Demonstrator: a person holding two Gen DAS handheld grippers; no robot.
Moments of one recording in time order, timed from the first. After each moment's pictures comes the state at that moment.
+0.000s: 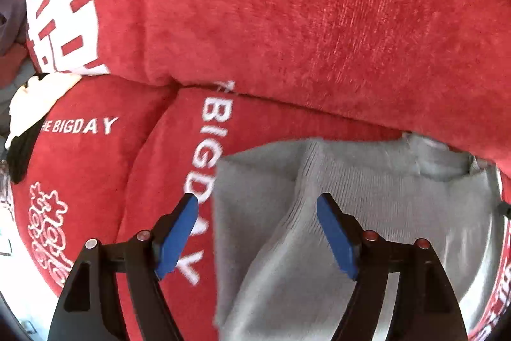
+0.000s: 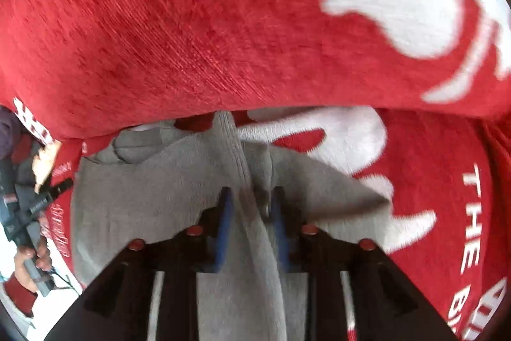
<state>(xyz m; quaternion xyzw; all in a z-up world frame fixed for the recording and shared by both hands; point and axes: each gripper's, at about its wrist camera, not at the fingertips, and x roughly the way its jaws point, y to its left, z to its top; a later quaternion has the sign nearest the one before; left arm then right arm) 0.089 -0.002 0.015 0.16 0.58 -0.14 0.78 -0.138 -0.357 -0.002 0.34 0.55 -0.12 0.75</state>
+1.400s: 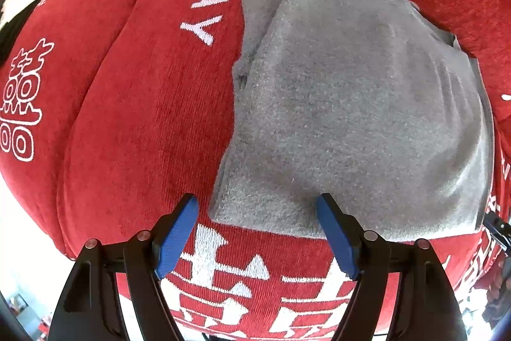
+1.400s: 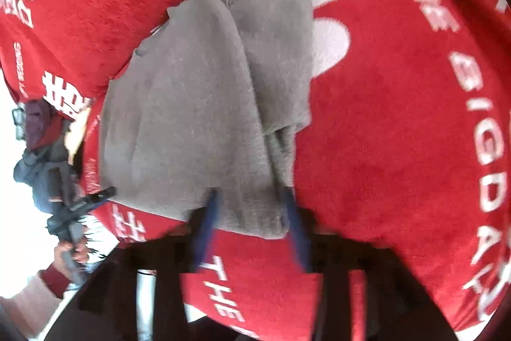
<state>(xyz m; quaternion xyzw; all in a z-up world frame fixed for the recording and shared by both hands) -0.039 0.095 -0.024 0.10 0.71 -0.16 0.68 -0.299 -0.295 -0.002 0.42 0.57 -0.08 0.70</state>
